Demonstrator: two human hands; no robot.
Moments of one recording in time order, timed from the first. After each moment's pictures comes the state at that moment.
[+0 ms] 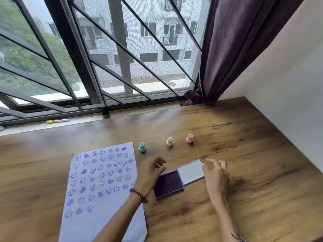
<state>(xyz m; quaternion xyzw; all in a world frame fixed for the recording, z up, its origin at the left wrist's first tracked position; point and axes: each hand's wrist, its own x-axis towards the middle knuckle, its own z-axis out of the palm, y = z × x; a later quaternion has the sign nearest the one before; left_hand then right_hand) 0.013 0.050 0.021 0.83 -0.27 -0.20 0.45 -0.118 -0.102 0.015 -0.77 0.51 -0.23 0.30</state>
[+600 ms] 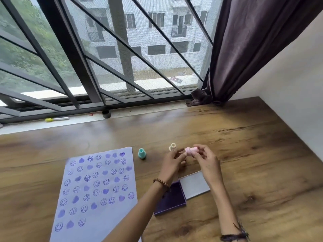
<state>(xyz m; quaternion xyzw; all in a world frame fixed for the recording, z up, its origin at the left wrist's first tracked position) 0.022 -0.039 0.018 0.65 -0.12 -0.39 0.65 -0.054 -0.140 0.011 -0.74 0.32 -0.22 0.55</state>
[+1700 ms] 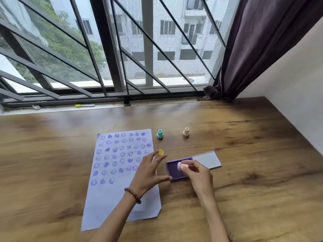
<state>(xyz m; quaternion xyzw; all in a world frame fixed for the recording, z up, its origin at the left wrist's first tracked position) 0.000 0.128 -0.003 0.86 -0.37 -0.16 0.31 -0.112 -0.010 0.026 -0.69 0.35 -0.17 0.61</state>
